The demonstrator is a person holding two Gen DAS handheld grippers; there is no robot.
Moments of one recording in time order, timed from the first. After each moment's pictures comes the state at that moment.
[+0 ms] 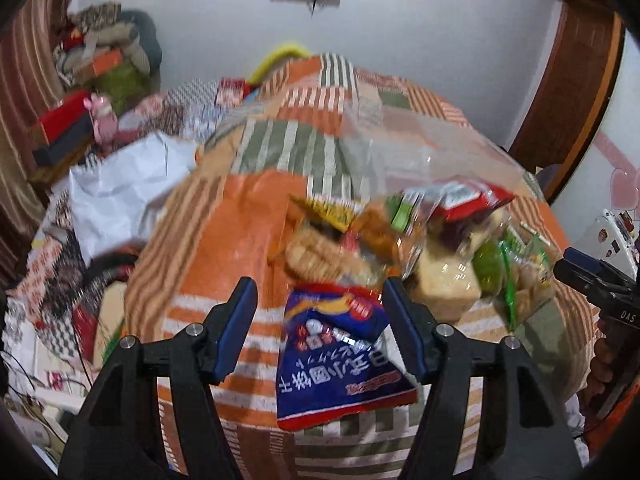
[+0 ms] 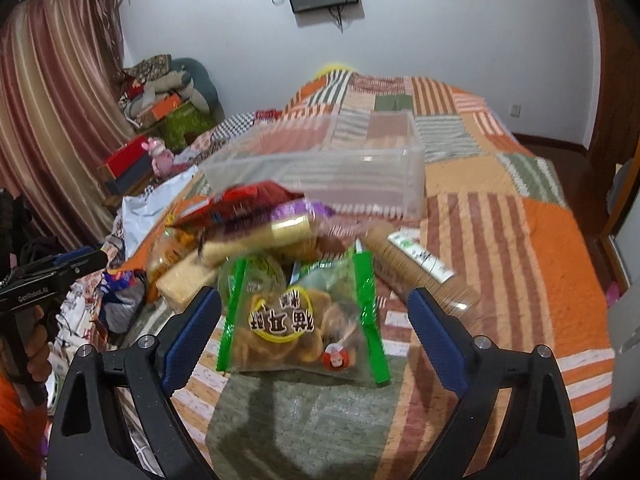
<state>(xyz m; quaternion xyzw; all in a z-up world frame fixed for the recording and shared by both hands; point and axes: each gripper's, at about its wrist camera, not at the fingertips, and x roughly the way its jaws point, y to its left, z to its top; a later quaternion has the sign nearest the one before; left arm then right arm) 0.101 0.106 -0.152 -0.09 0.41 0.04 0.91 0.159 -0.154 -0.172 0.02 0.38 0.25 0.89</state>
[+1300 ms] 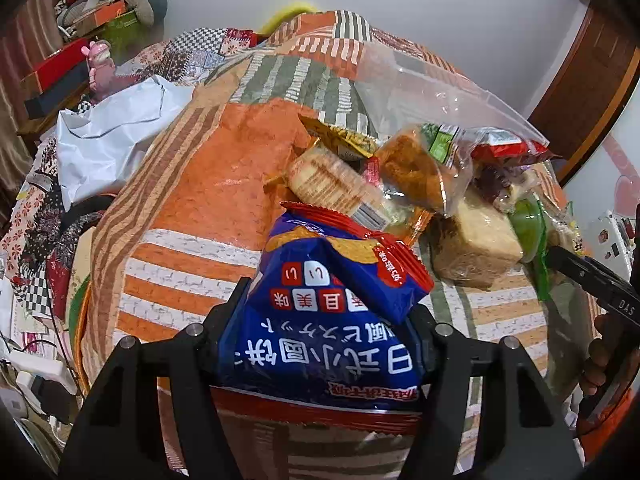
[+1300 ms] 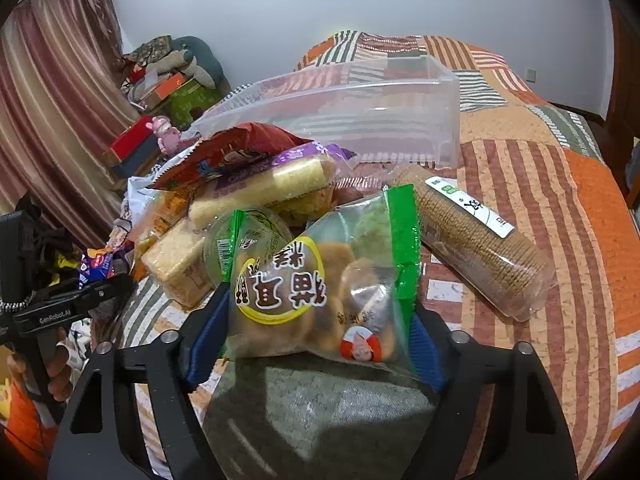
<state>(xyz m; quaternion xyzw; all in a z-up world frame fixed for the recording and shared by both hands) 0.101 0.112 -0.198 -0.13 0.46 0.04 0.88 0.167 -0.150 -0.194 0.03 0.42 0.27 0.87</state>
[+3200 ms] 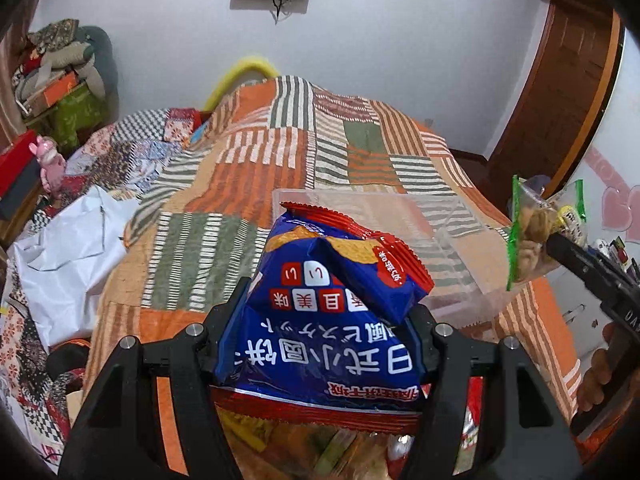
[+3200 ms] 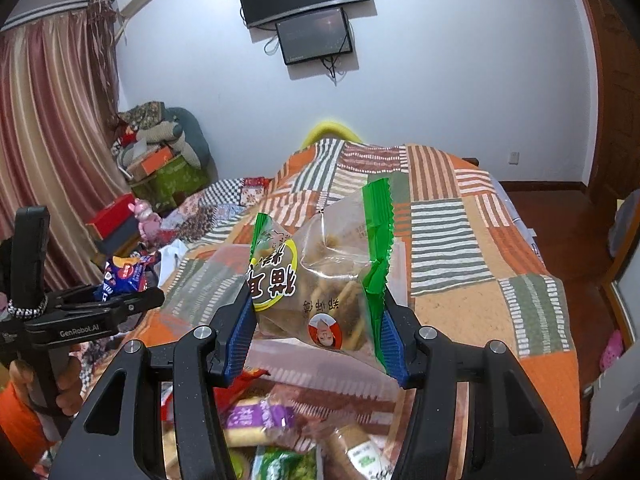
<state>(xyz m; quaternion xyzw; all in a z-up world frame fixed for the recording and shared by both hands) 0.276 0.078 -0.110 -0.09 0.40 -0.01 0.91 0.256 -0.149 -0.111 0.03 0.30 0.23 0.92</state>
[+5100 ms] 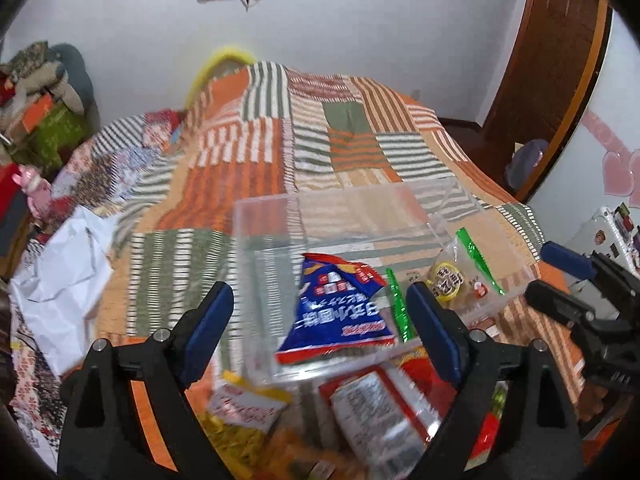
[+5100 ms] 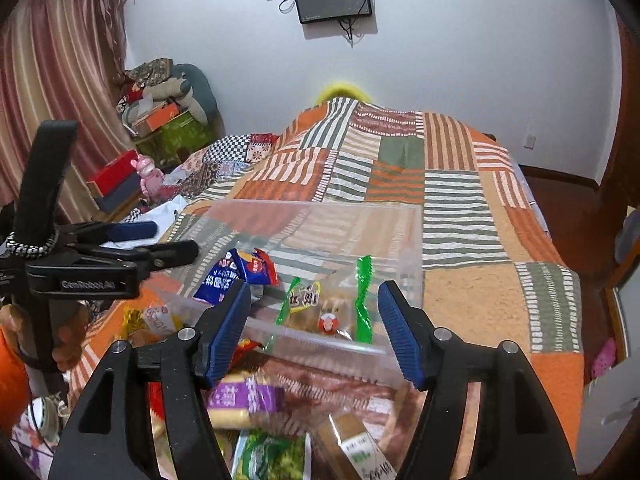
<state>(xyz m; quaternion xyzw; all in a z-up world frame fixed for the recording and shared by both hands) 0.302 0.054 -0.106 -0.03 0.42 -0.03 0.91 0.261 -0.143 -0.121 -0.01 0.35 0.26 0.90</state>
